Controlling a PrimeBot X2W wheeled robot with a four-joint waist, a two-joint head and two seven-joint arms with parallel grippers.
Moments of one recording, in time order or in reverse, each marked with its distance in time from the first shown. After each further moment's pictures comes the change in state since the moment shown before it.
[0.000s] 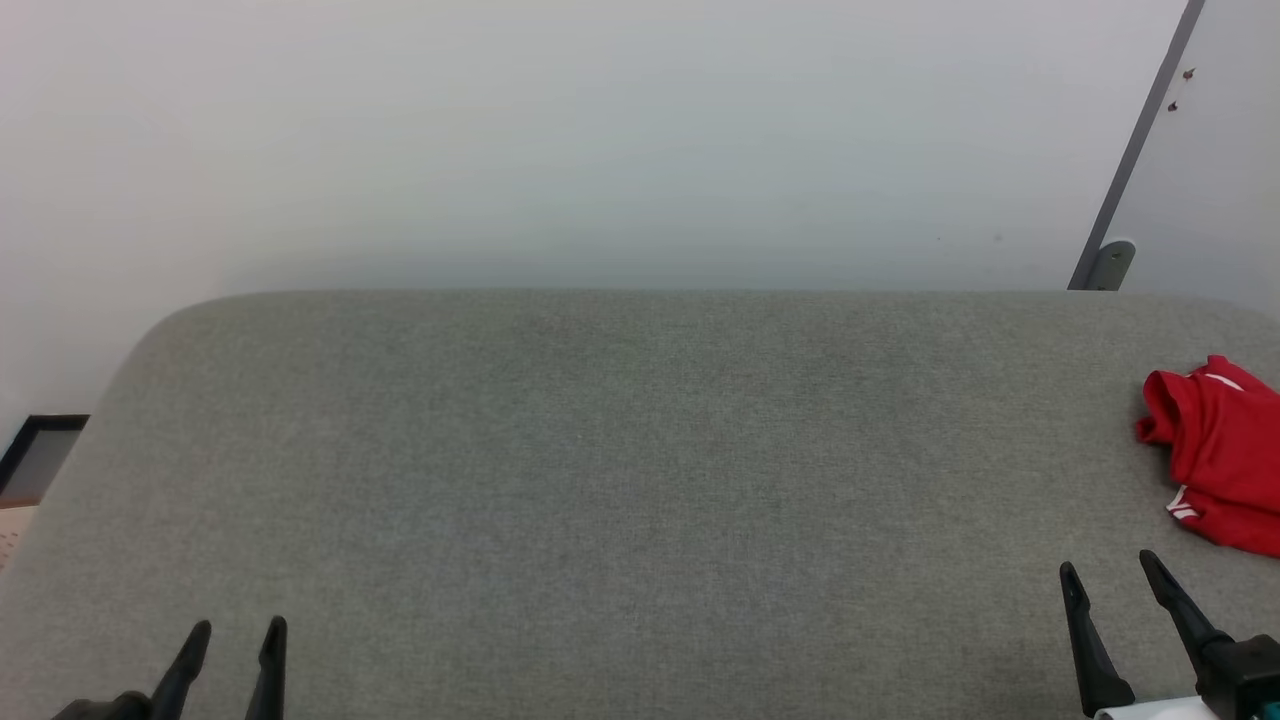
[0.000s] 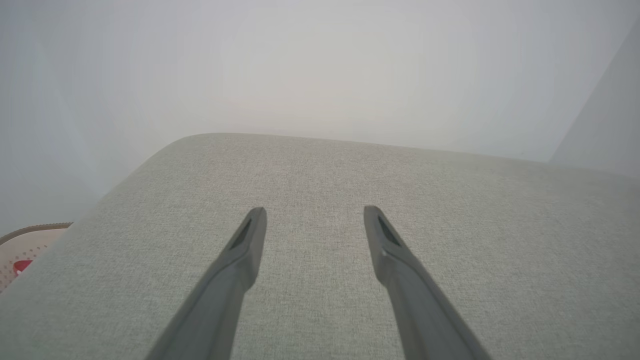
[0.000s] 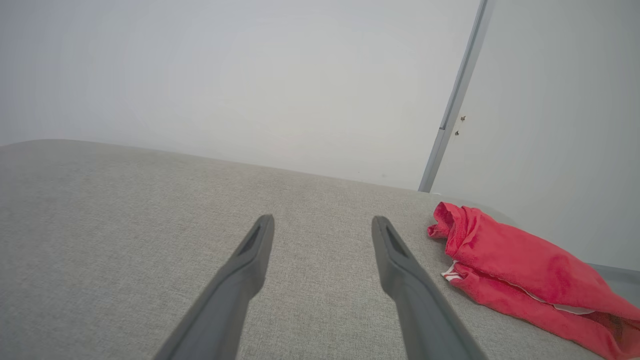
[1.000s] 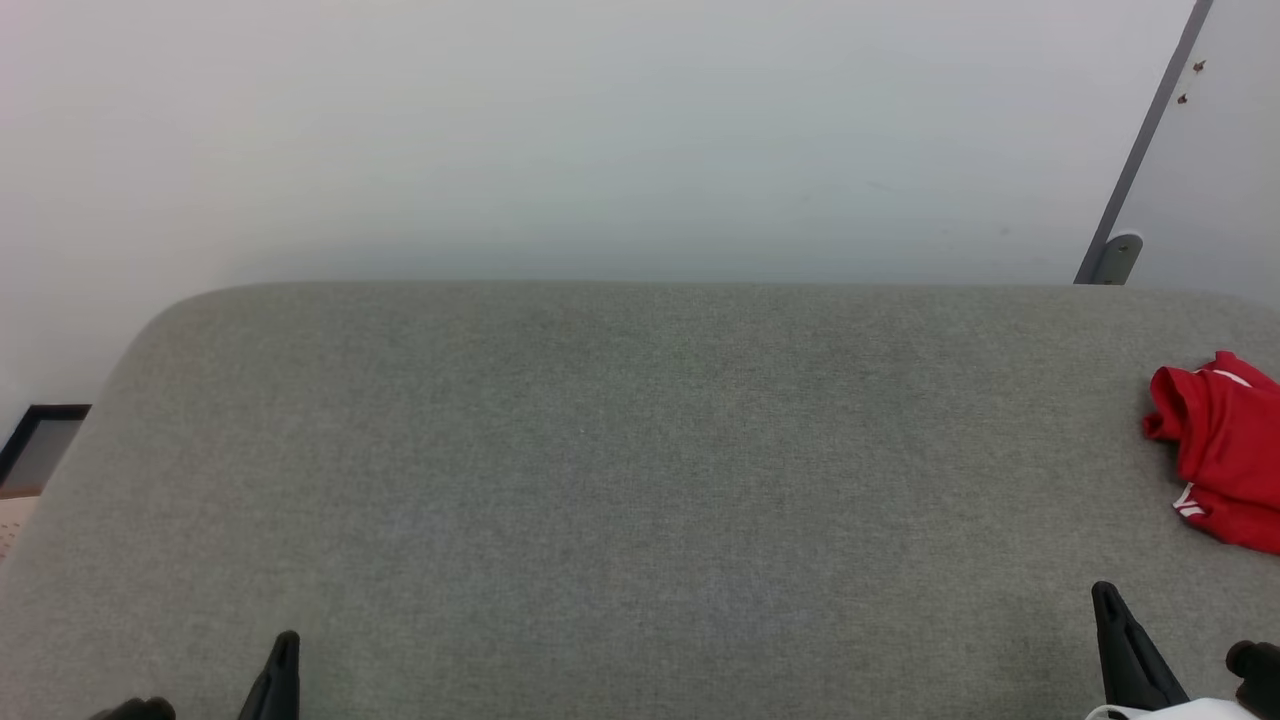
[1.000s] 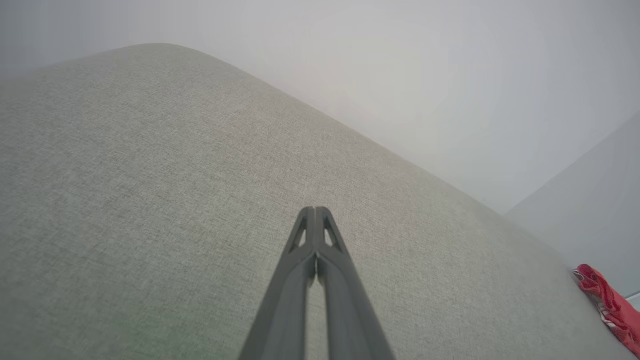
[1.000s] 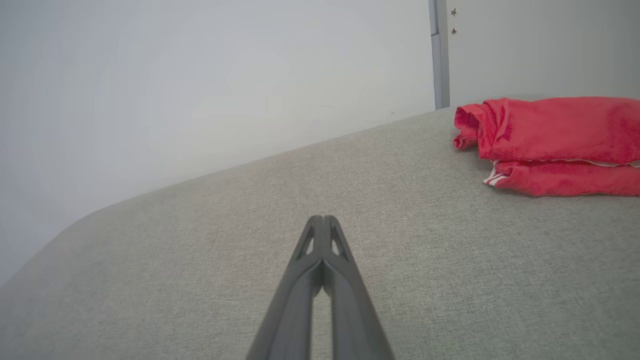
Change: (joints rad) left arm -0.027 -0.123 0.012 0.038 -0.272 0.000 0.097; right arm -0.003 0.054 -0.017 0.053 0.369 0.000 0.100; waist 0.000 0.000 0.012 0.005
